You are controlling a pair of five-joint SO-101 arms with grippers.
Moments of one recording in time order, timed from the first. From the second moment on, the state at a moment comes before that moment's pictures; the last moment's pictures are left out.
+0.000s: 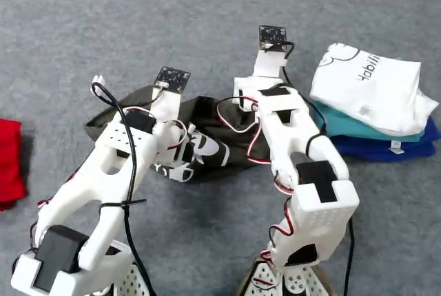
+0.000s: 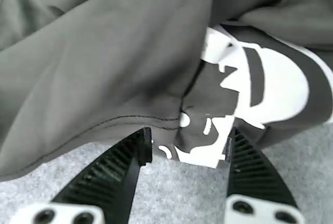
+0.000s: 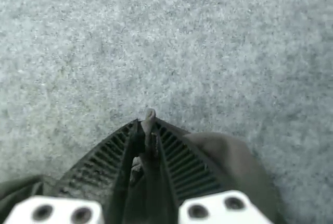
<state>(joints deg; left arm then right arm) 15.3 -15.3 39.2 57.6 -6.7 -10.6 16.7 24.4 22.8 -19.8</state>
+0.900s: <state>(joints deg) 12.1 -3.1 37.0 55.7 -9.4 -10.6 17.0 24.4 22.8 -19.8</state>
